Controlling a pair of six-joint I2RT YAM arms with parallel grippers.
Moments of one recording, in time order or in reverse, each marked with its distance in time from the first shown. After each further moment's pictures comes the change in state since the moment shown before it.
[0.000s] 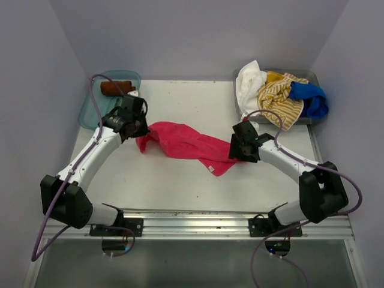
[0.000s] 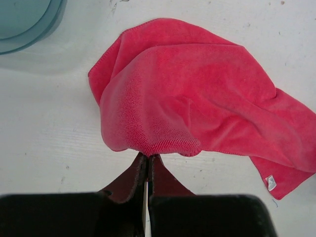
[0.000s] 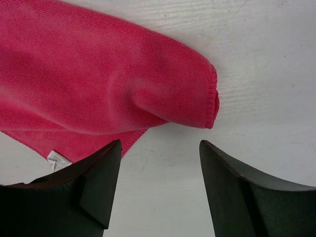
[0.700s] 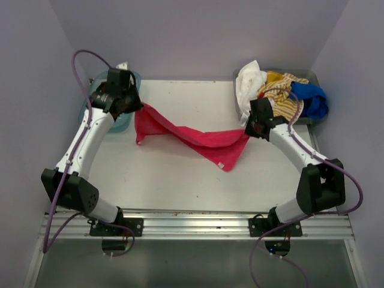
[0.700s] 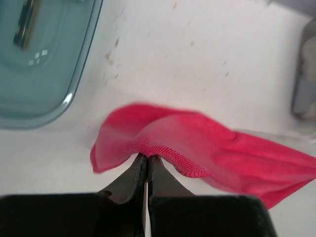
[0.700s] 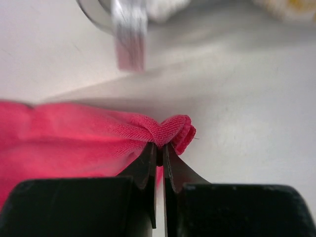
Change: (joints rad) left arm 0.109 0.089 0.263 -0.083 0.083 0.043; right arm -0.173 0.094 0.161 0.054 -0.022 -0.087
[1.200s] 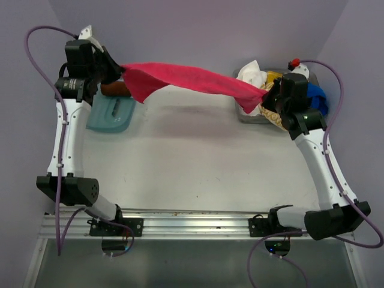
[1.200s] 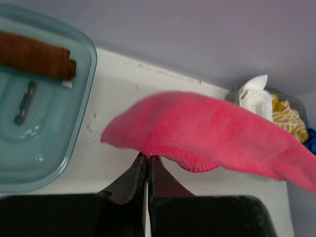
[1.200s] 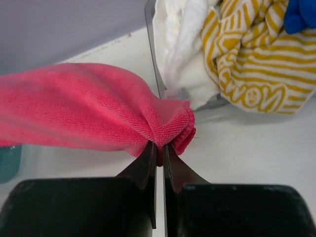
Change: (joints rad) left arm 0.204 0.156 0.543 0.034 0.241 0.002; right arm -0.082 -0.208 0.450 -0.107 -0.005 -0.030
